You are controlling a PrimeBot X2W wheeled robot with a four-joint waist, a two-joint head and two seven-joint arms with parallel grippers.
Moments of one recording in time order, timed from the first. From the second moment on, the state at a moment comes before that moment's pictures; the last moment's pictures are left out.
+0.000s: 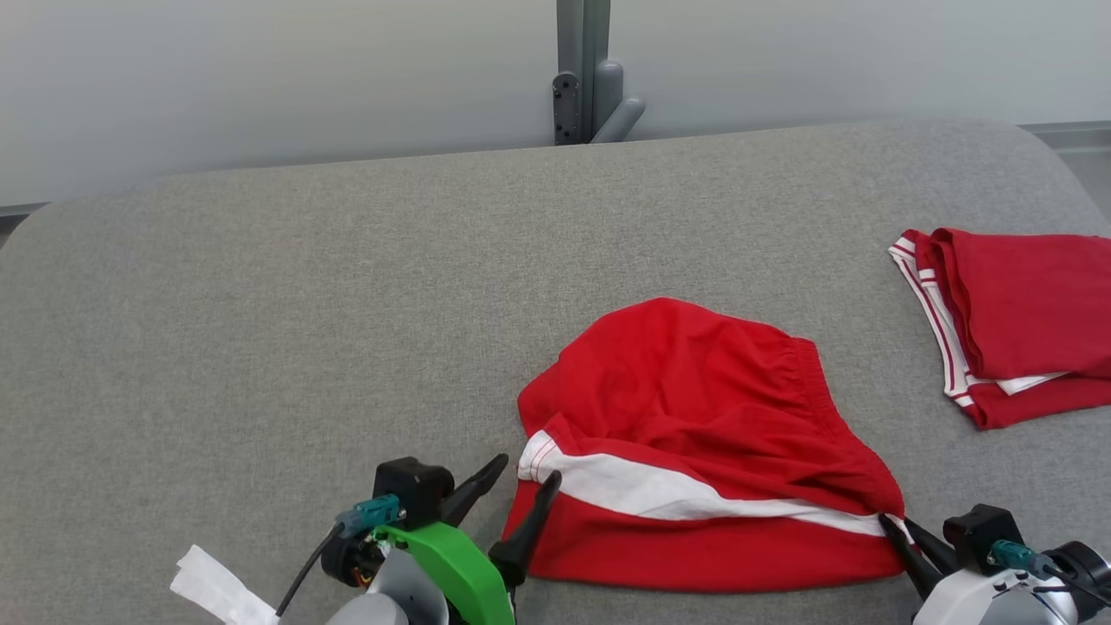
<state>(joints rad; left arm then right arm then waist) -0.24 0.20 -0.70 0.36 -0.69 -0.13 -0.07 -0.11 -0.47 0.47 0.56 0.37 0.13 -0.23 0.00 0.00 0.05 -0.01</state>
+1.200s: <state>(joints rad) -0.44 0.24 -0.98 0.56 -0.95 -0.13 -0.12 -0.18 -0.45 0.53 0.62 0.42 0.13 -0.26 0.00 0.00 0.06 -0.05</state>
